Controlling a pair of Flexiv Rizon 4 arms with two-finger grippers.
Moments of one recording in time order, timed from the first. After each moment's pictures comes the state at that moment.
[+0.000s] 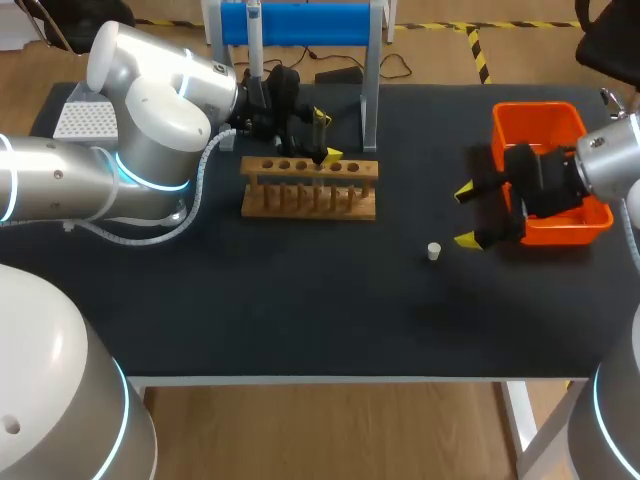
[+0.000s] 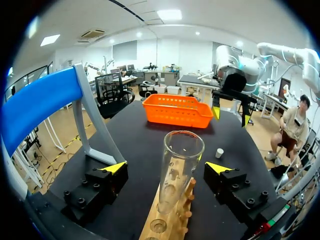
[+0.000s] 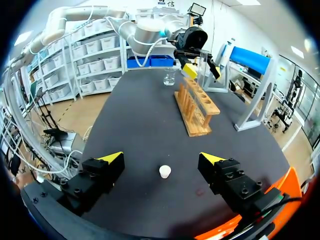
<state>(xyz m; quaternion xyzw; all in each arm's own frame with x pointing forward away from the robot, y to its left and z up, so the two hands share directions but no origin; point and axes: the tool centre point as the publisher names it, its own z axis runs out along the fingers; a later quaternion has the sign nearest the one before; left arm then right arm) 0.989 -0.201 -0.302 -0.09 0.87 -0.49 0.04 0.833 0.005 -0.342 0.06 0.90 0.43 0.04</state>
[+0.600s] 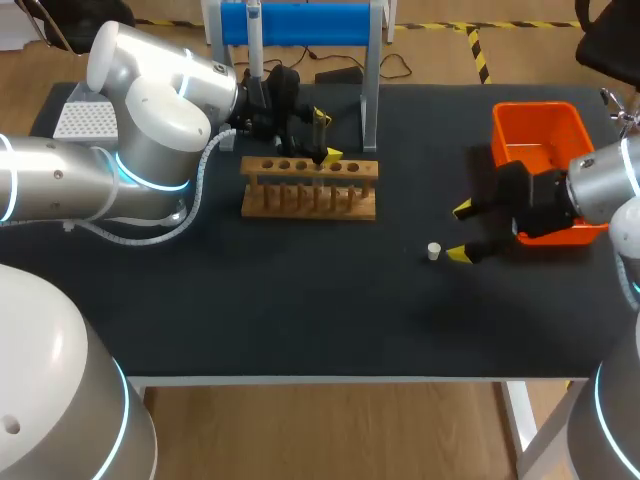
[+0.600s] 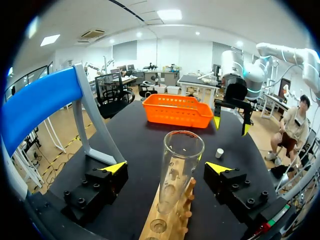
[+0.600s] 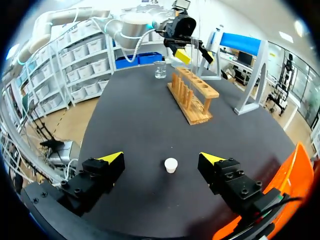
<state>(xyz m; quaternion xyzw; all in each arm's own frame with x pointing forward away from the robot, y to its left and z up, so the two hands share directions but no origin) 0.989 -0.201 -0.302 -0.09 0.87 -0.49 0.04 0.826 0.010 -0.371 0.13 0.90 0.42 0.03</state>
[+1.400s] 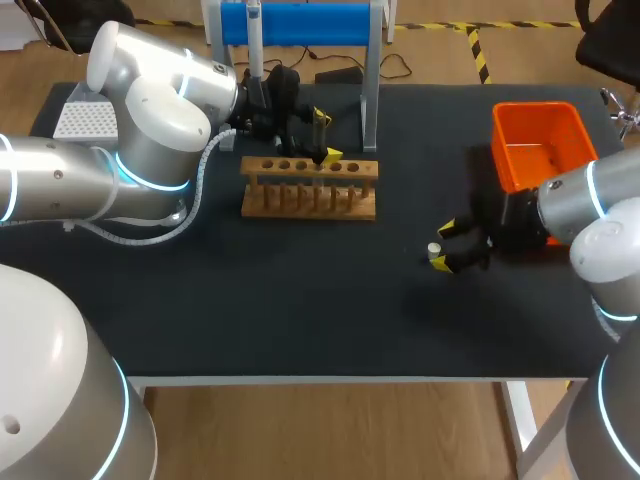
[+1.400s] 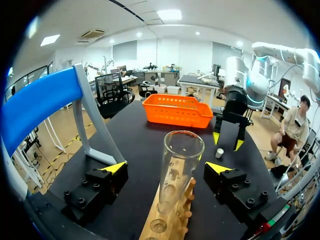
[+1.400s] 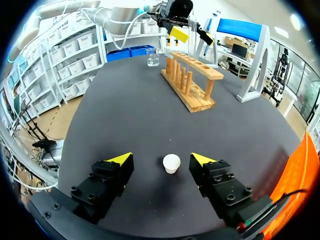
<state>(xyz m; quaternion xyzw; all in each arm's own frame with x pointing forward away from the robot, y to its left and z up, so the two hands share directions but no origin) 0.989 -0.201 -0.302 -0.09 0.87 -0.49 0.04 0.832 0.026 -0.415 0.16 0.91 0.39 0.05</state>
